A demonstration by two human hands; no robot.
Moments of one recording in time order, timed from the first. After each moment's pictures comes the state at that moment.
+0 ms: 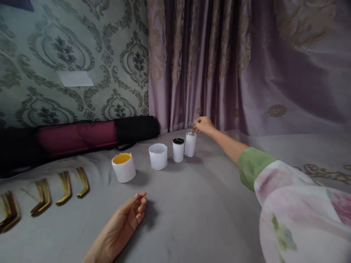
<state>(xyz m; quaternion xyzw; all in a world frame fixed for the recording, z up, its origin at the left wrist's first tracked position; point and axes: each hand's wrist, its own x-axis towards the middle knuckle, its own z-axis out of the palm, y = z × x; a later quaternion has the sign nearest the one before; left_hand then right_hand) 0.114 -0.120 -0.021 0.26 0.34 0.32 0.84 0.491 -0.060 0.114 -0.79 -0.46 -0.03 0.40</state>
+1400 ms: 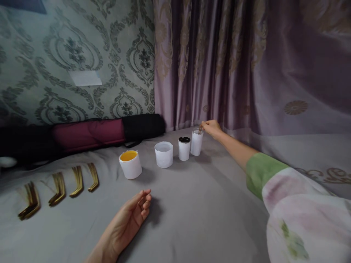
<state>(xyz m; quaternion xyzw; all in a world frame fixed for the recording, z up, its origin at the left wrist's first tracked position) 0.113 -0.119 -0.017 0.24 0.35 0.33 0.84 0.497 -0.058 0.091 -0.81 -0.41 -0.03 0.41</state>
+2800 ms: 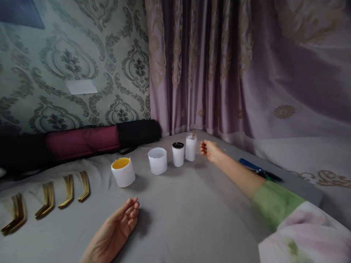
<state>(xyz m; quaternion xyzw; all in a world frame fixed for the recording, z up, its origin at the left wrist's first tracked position) 0.109 -0.118 -0.020 0.21 0.35 0.36 0.84 0.464 -0.112 0.061 -0.62 -0.16 0.35 0.69</state>
